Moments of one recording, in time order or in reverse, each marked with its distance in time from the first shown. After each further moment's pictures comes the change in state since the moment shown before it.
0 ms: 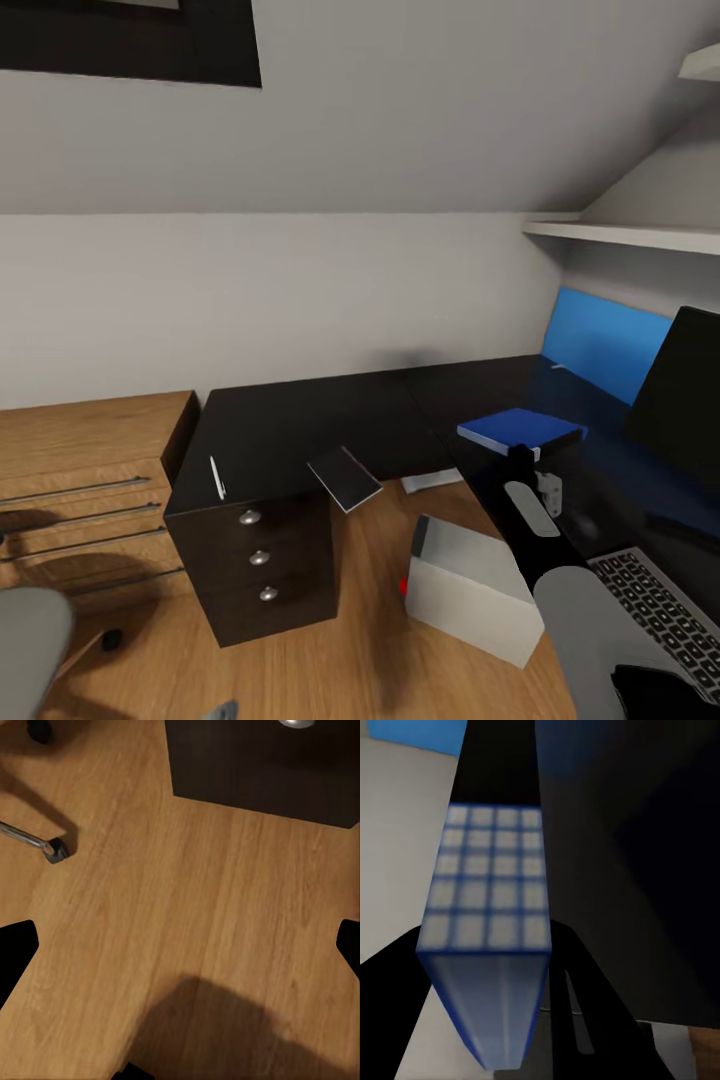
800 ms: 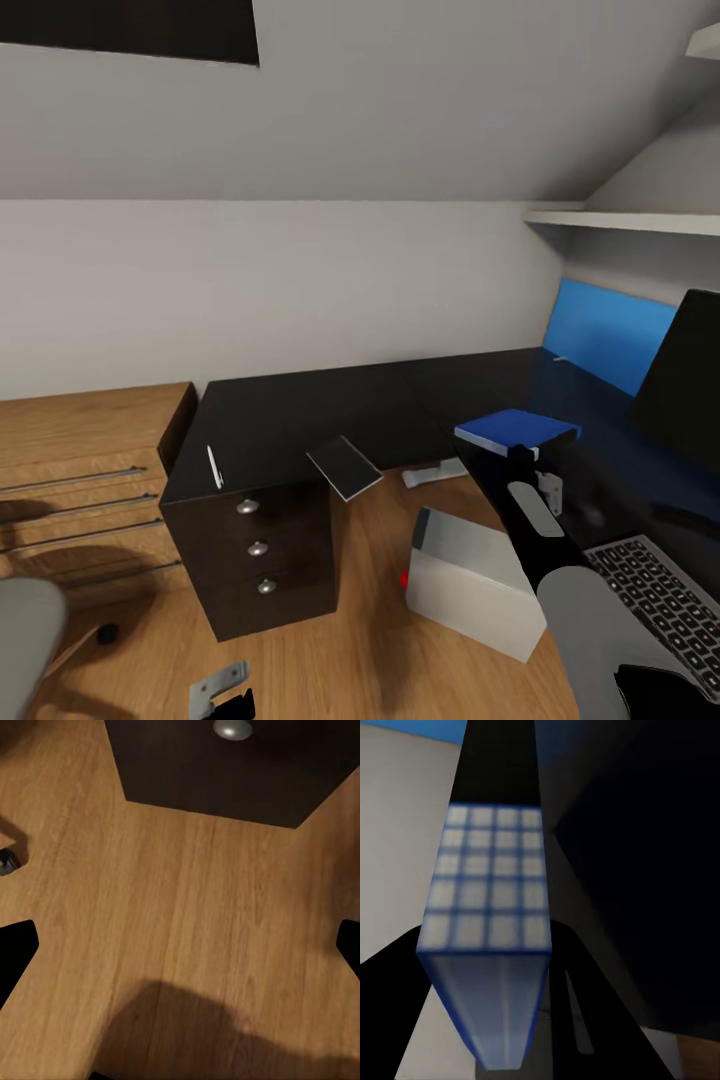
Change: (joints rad) left arm 0.077 0.001 -0.006 -0.381 0.003 0.309 0.000; right arm 0.000 -0.012 -0.004 0.002 -0.003 0.048 -0.004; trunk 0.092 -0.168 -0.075
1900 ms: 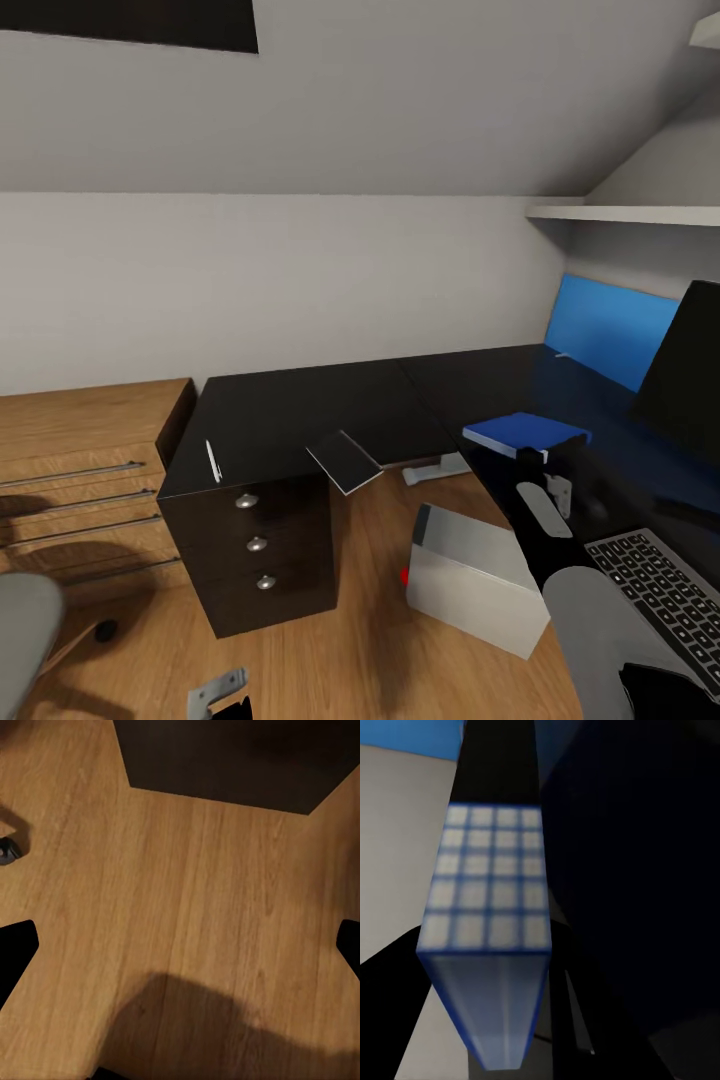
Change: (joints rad) left arm 0.000 0.006 0.001 0.024 0.000 -0.001 -0.002; right arm 0.000 -0.011 -0.050 0.000 0.008 0.010 -0.002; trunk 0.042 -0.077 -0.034
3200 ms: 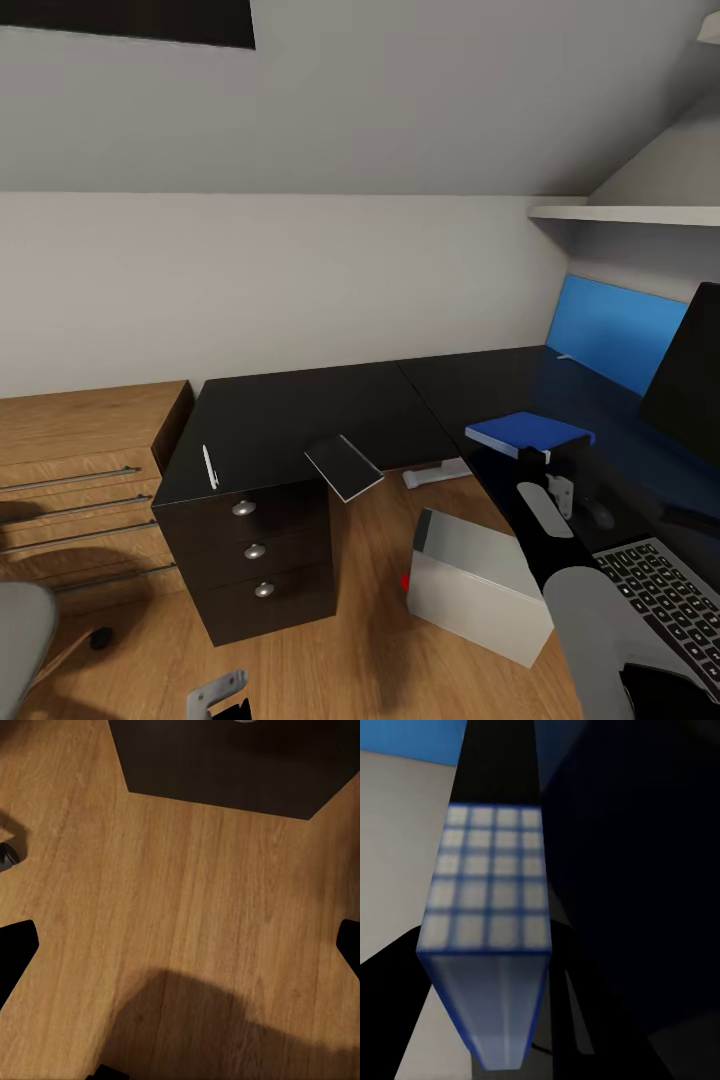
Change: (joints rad) left arm 0.000 0.001 0.002 0.006 0.001 0.000 0.000; right arm 0.000 0.000 -0.001 -0.003 -0.005 -0.019 0.002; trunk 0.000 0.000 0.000
